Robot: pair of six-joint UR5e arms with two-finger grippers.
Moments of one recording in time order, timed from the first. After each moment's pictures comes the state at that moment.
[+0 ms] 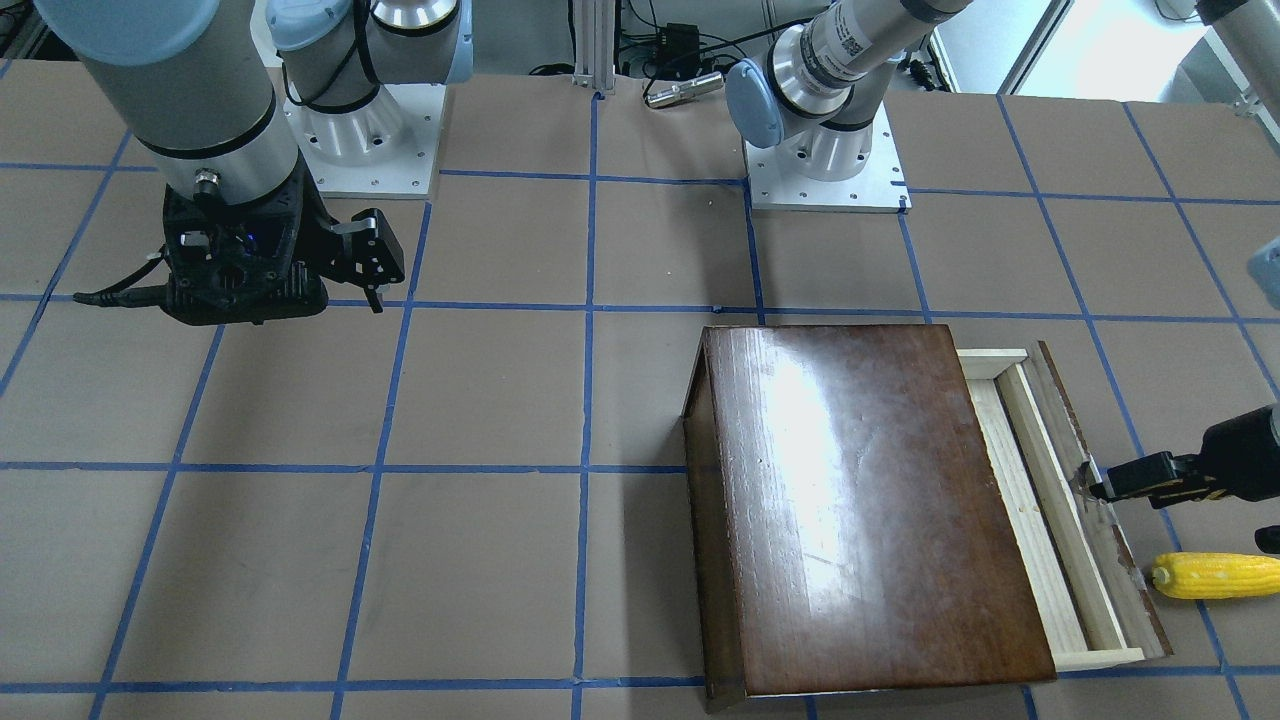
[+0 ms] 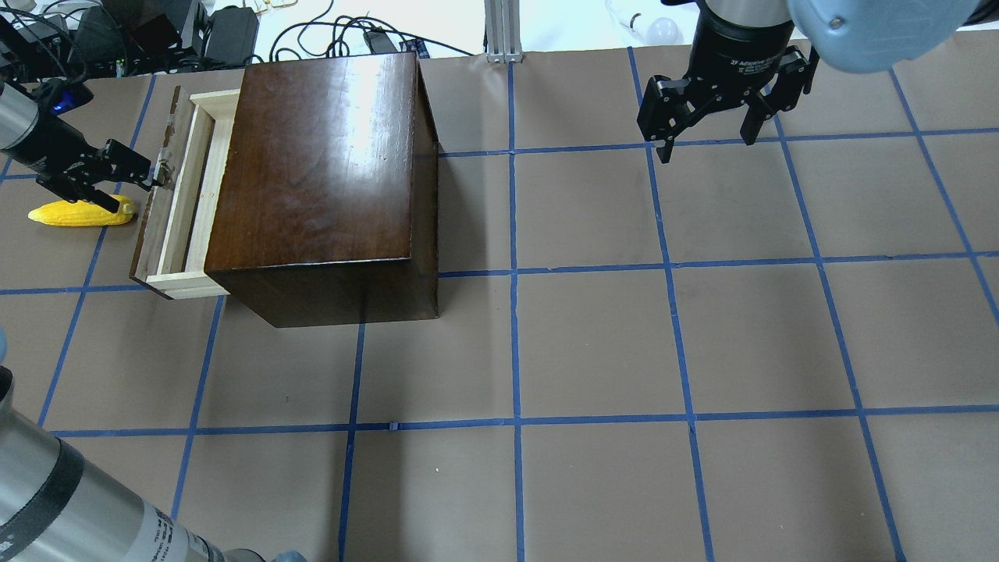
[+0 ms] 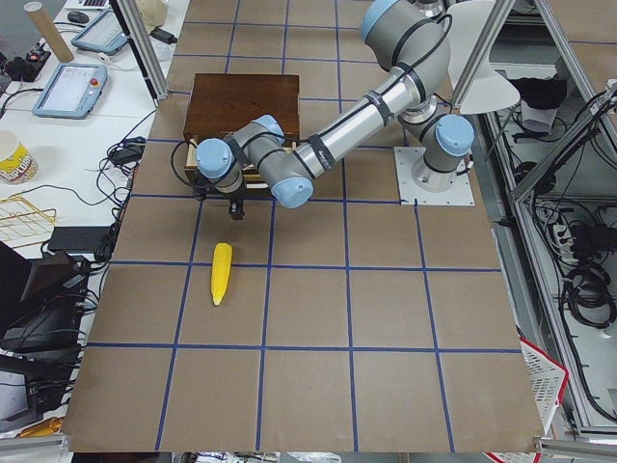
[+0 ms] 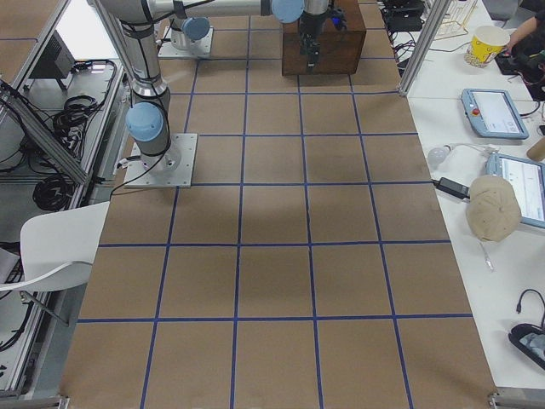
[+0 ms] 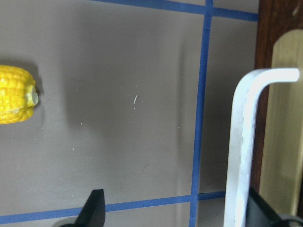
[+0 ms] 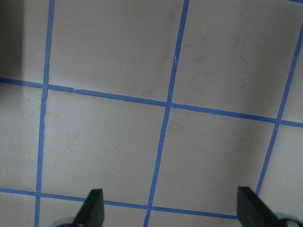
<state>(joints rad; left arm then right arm) -0.99 -2.10 -1.38 -1.40 1.36 0.55 1.64 -1.41 1.41 -1.52 -1.62 -0.10</state>
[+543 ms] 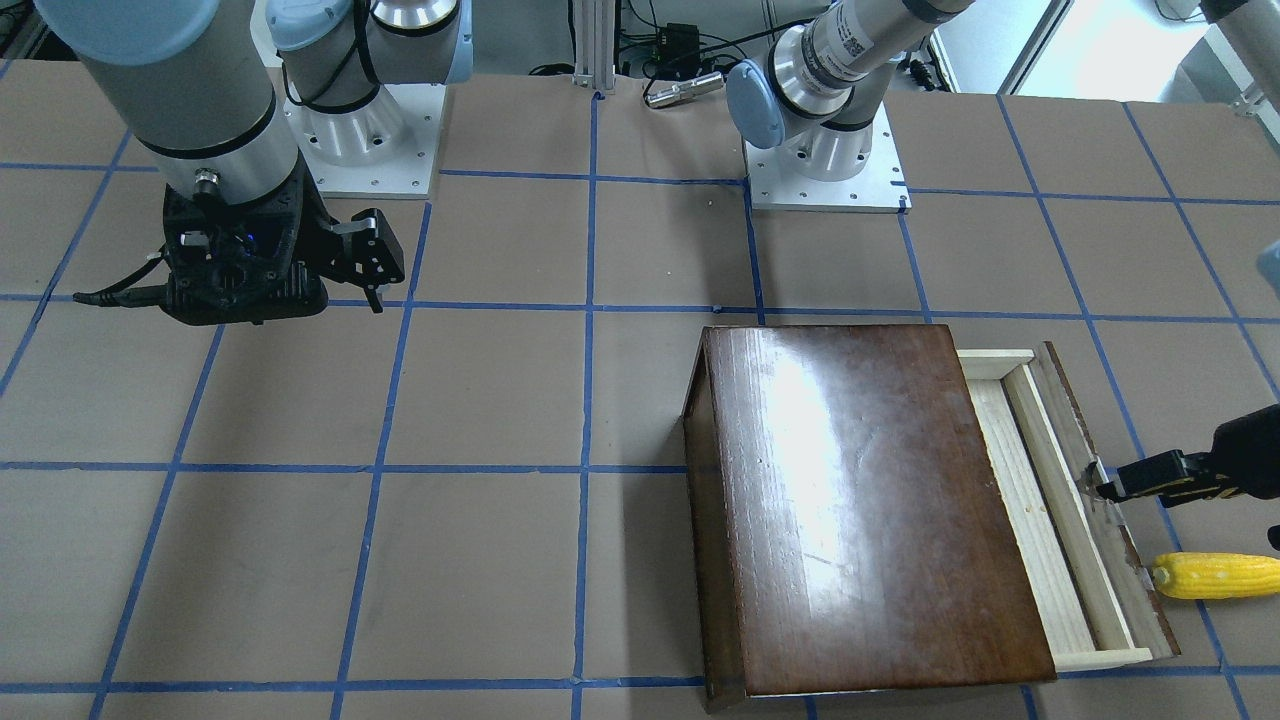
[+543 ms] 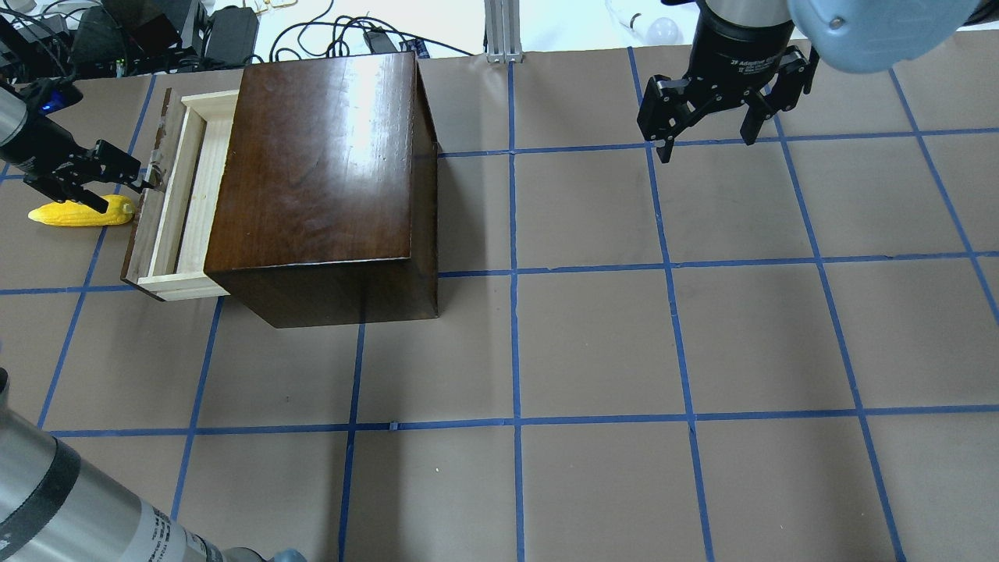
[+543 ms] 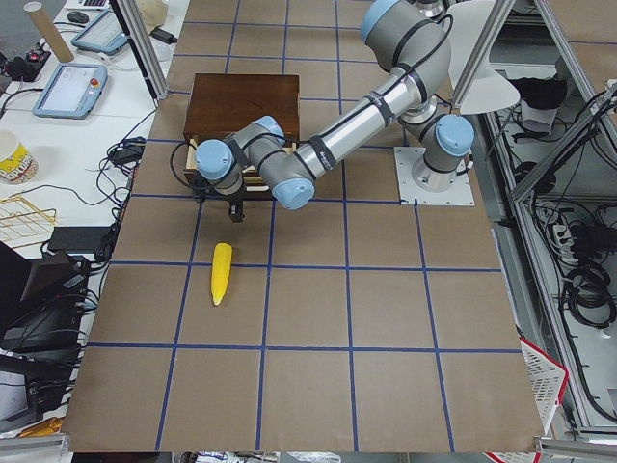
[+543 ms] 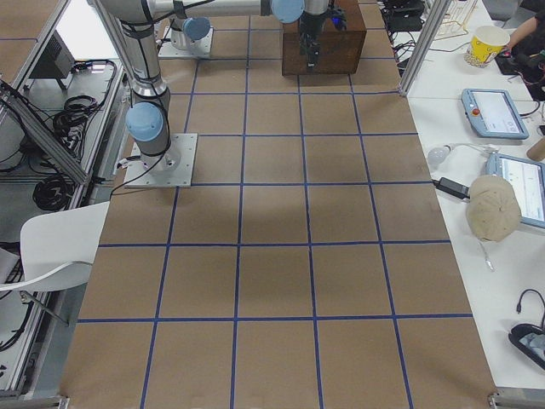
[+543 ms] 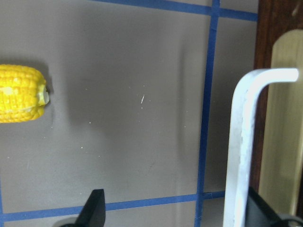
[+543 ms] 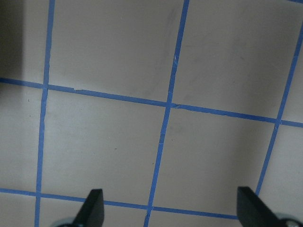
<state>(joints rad) -0.98 -2.10 -1.38 -1.40 1.37 0.55 1.64 -1.41 1.41 -1.52 -1.62 -0.10</state>
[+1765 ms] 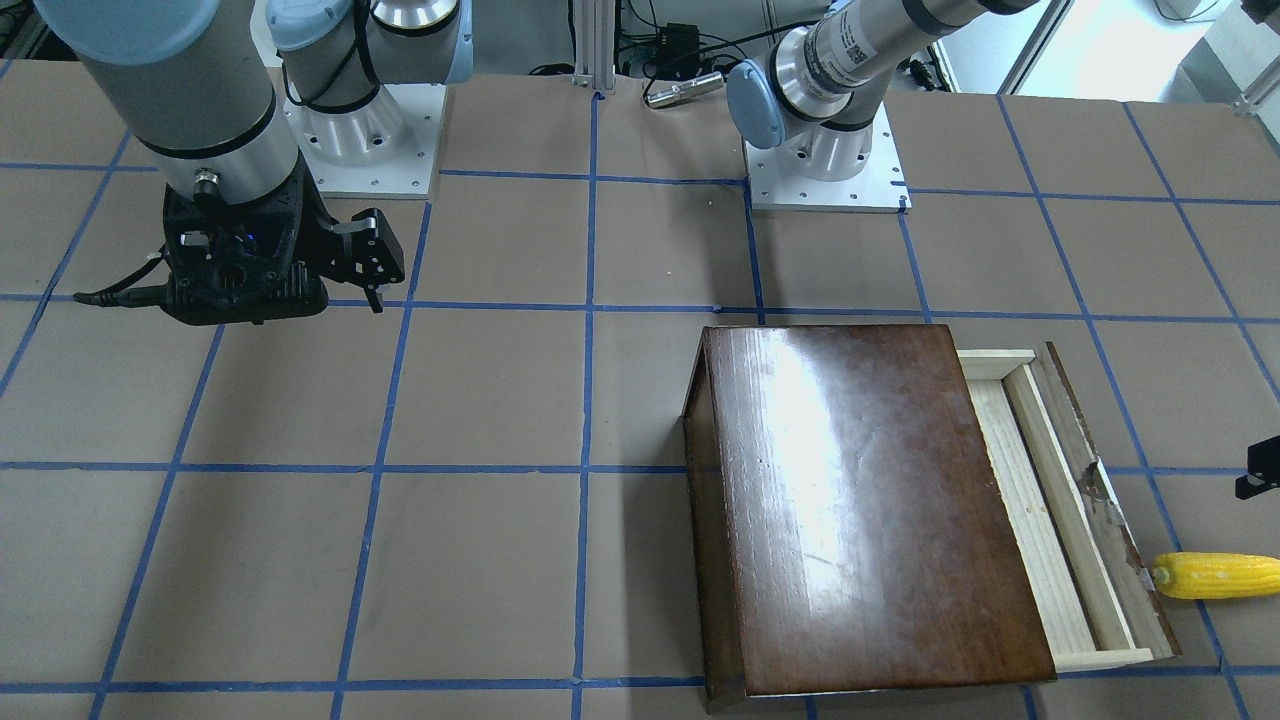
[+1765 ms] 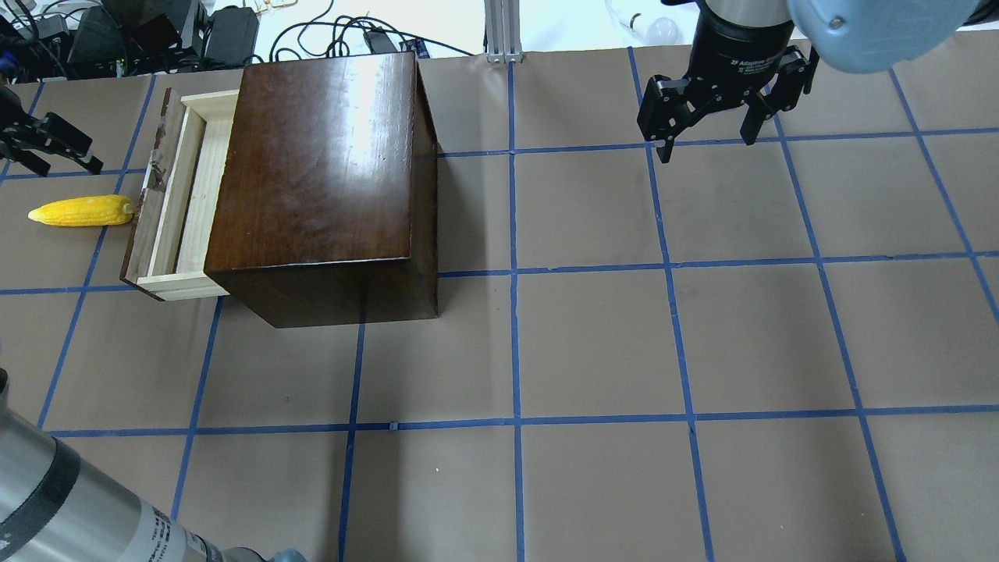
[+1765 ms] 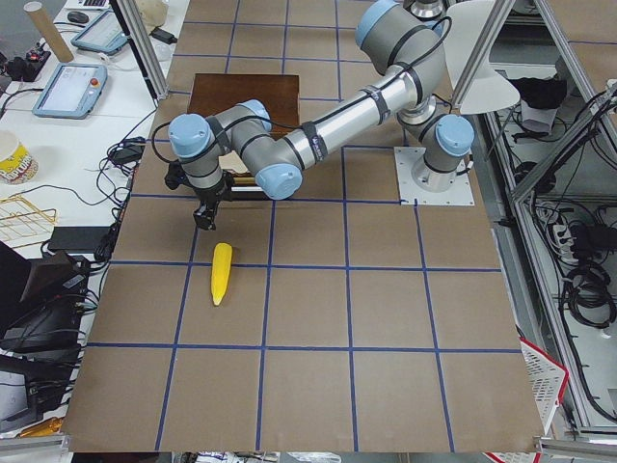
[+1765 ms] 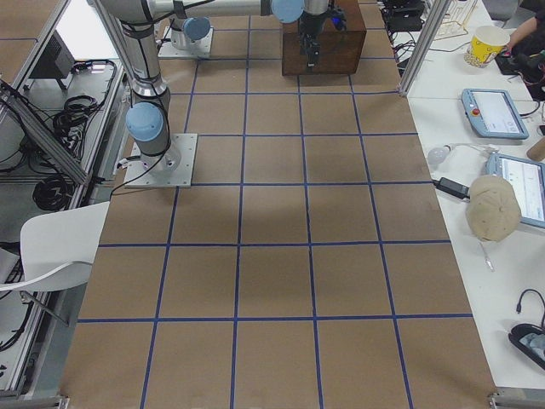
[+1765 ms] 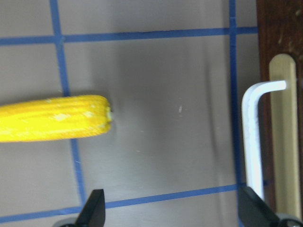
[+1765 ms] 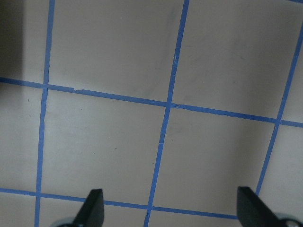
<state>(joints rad) -0.98 -2.16 -1.12 -1.42 1.59 1.10 1.64 -1.41 1.41 -1.52 -1.62 -0.10</state>
